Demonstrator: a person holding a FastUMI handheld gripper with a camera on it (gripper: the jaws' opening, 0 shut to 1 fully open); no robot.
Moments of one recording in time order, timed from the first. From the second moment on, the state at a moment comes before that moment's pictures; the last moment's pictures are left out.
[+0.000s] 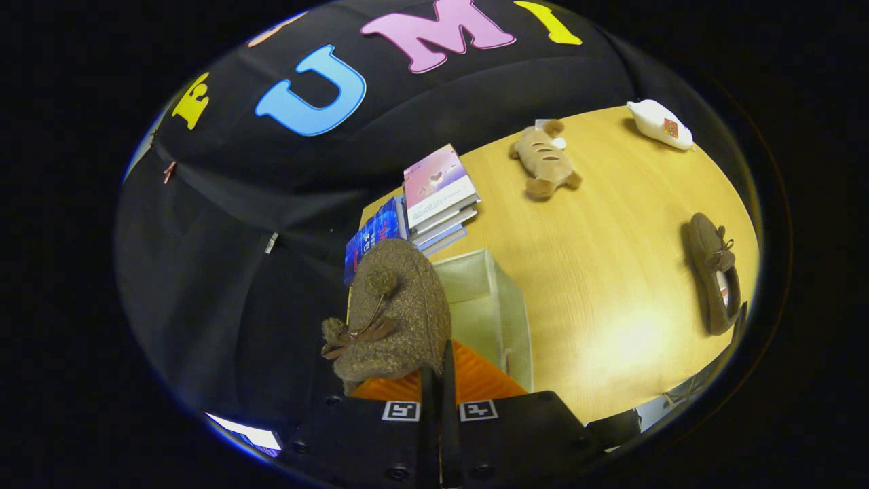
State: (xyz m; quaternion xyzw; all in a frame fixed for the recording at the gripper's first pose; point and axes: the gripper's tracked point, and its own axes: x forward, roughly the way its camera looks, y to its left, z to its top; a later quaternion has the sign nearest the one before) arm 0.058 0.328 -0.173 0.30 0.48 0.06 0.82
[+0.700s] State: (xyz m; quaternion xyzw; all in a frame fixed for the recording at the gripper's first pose) arm 0.054 0.411 -0.277 0.25 0.57 0.04 0.78
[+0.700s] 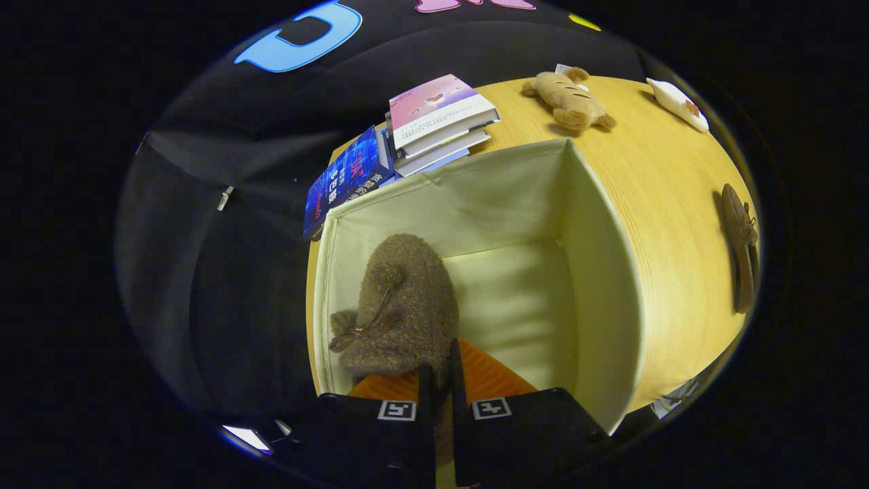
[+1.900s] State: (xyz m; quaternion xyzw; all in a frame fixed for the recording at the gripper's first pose) arm 0.015 0.128 -0.160 0.09 0.36 0.10 0.92
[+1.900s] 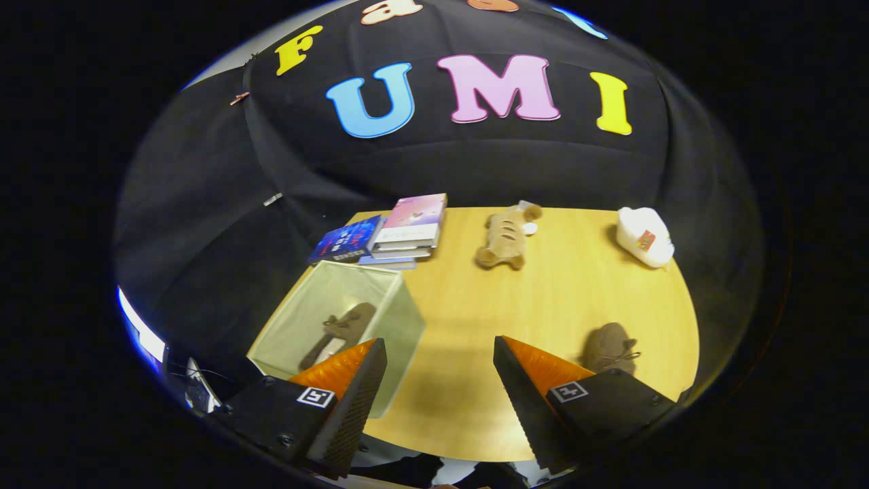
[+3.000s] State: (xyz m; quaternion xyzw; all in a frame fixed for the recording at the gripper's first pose) arm -0.001 -0.113 -0.387 0.07 0.51 -0.02 0.86
